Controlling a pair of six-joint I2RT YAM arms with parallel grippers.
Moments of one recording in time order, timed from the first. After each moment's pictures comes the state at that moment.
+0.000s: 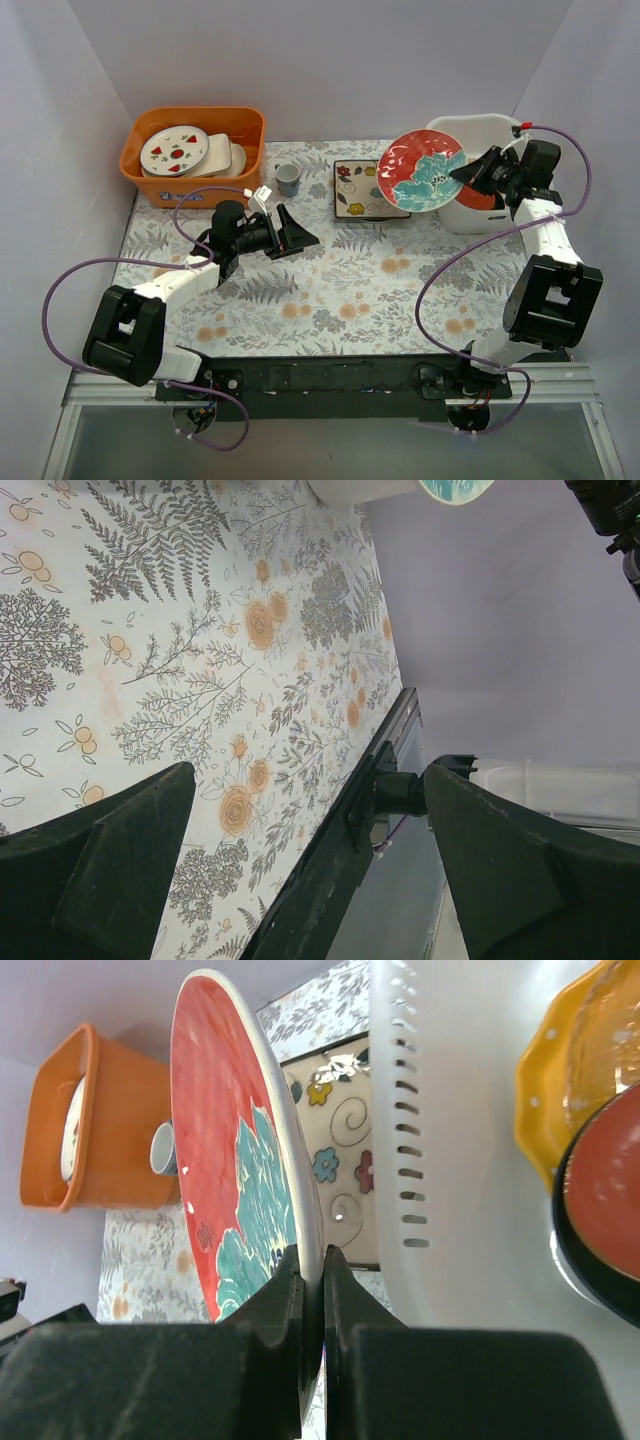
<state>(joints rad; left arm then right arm) -0.37 1.37 0.67 0.33 0.72 -0.86 -0.23 1.55 1.21 -0.14 -0.70 0.50</state>
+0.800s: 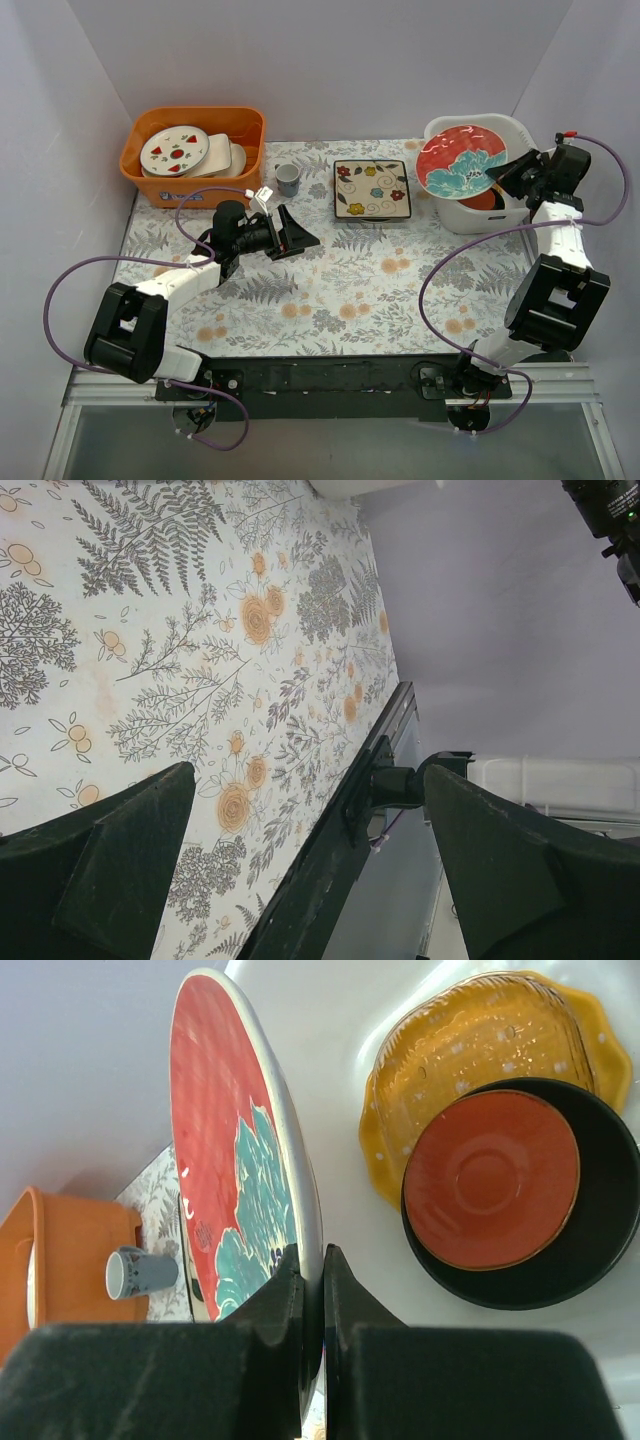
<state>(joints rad) -0.37 1.39 0.67 0.34 0.74 -0.87 -0.38 1.55 1.21 -0.13 -0.49 0.60</state>
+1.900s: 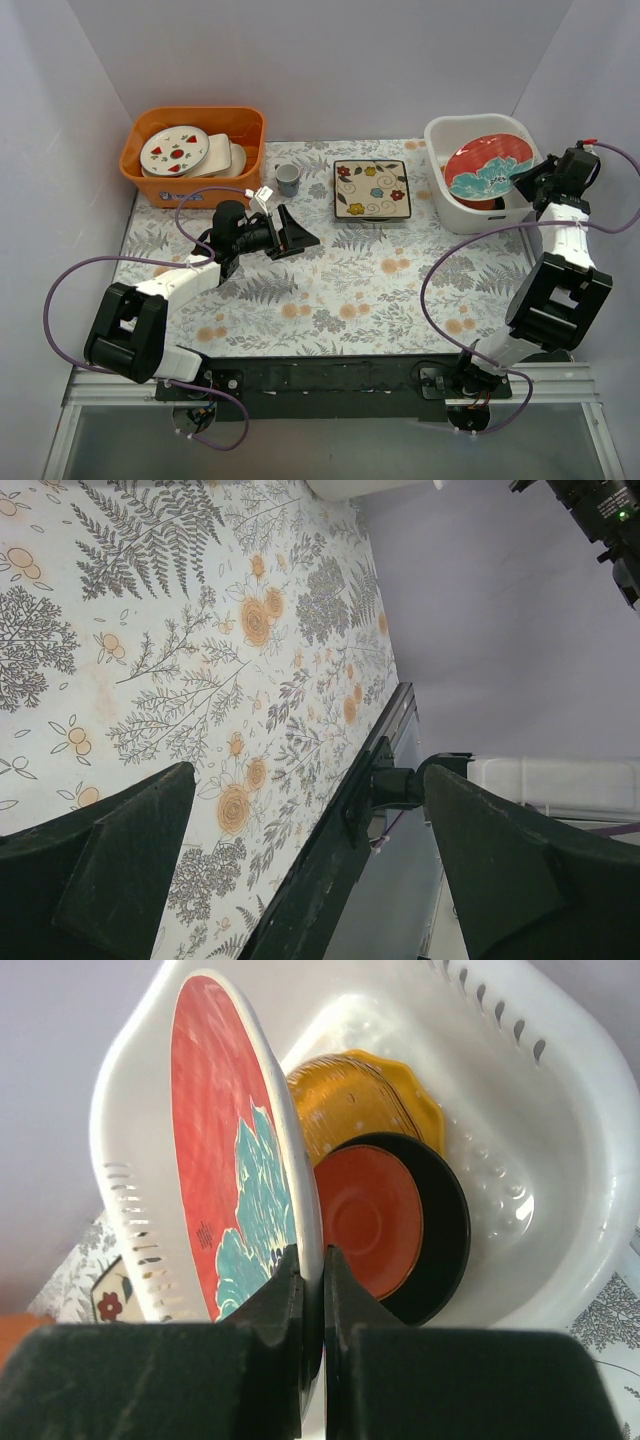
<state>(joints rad) -0.37 1.39 0.67 0.35 0.74 -0.87 -0.43 1.54 1.21 -0.14 -0.25 0.58</state>
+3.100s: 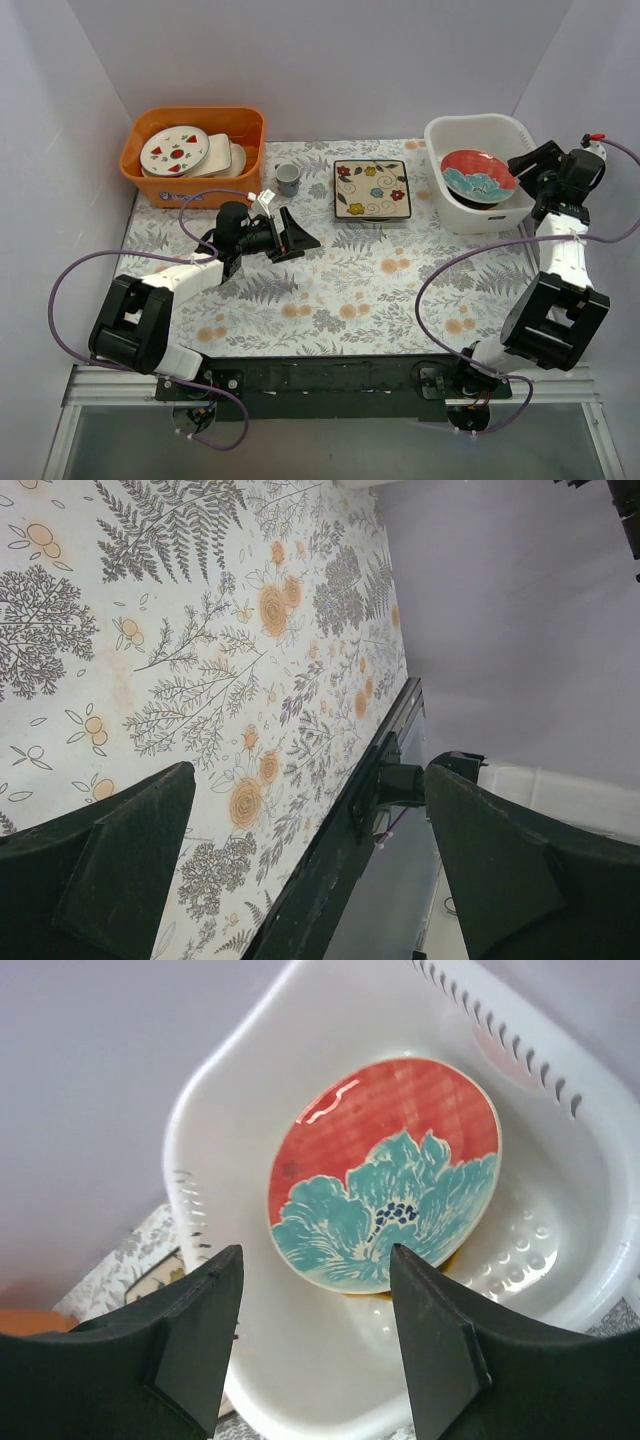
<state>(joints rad) -0.37 1.43 0.67 0.34 0.75 -0.86 -0.42 1.47 1.14 -0.03 -0.27 0.56</state>
